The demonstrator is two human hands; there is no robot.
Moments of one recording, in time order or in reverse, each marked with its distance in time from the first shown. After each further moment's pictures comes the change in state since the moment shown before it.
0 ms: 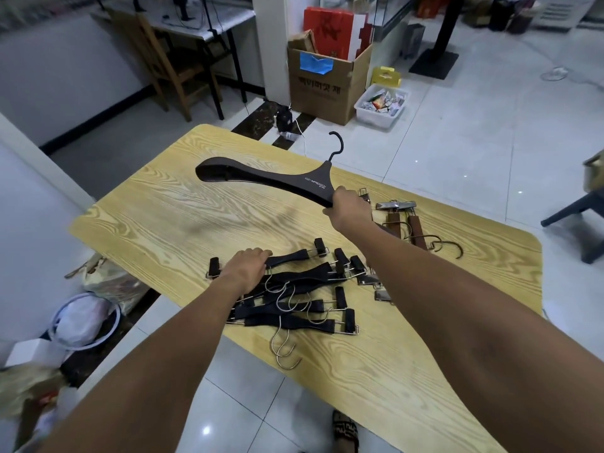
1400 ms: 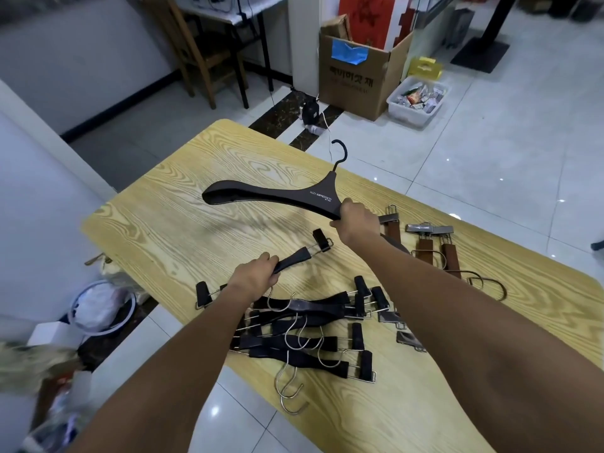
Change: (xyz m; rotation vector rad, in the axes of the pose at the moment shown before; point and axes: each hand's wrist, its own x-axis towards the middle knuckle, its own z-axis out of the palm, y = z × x) left_hand 0.054 -0.017 -0.004 -0.049 -0.031 -0.097; right_hand 0.077 -0.011 0.028 -0.025 -0.081 -0.074
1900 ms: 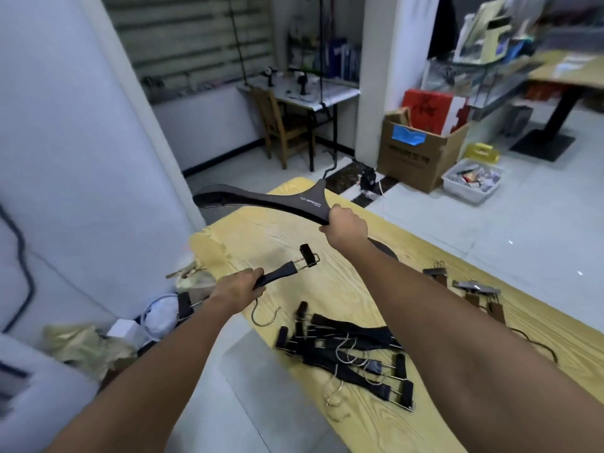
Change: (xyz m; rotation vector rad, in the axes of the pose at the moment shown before) left_hand -0.160 -0.092 -0.061 -0.074 0.205 -0.262; right_hand -0.086 -0.147 -0.072 0.057 0.106 -0.280
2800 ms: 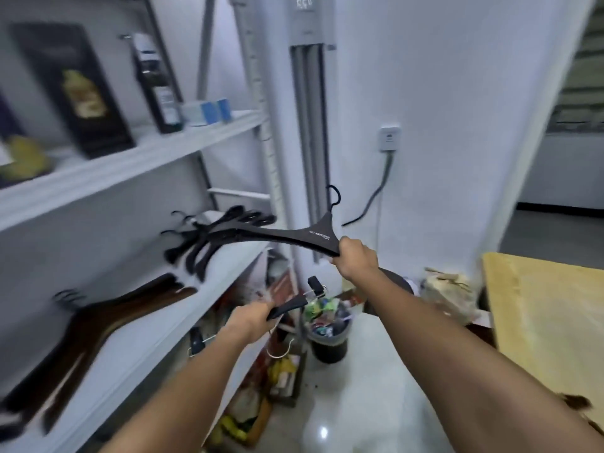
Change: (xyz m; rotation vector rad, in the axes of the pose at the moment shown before) left_hand -0.519 -0.061 0.054 -0.223 0.030 -1.157; right_hand -0.330 -0.314 0.076 -0.001 -0.399 -1.086
